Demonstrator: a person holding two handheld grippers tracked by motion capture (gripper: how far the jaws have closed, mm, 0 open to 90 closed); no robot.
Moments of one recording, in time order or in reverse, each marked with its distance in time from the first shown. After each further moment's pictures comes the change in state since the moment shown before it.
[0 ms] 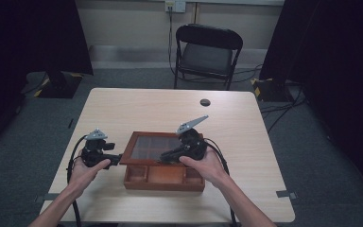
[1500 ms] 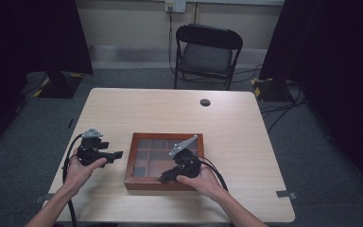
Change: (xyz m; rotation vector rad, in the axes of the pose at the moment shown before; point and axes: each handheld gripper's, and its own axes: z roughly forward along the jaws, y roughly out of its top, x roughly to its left) left arm 0.012 -0.002 -0.002 0.024 0.063 -0.018; right arm -0.004 -0.049 0.045 0.141 -0.017 0.000
